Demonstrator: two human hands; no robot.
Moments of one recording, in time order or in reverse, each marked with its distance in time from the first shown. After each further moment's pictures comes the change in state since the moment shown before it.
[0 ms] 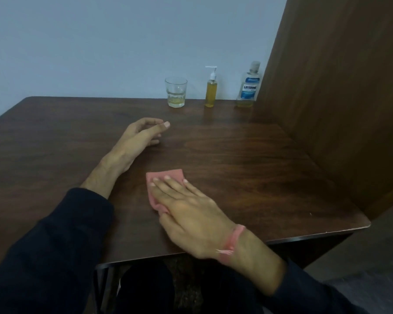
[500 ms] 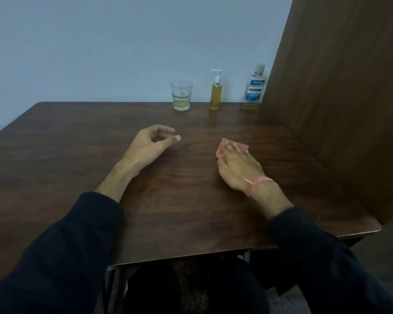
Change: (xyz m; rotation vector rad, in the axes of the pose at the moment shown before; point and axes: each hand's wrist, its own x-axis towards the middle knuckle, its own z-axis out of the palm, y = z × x) left_hand -0.007 0.003 0.009 0.278 -0.005 0.005; right_hand 0.052 0.129 -0.040 -0.011 -0.013 0.554
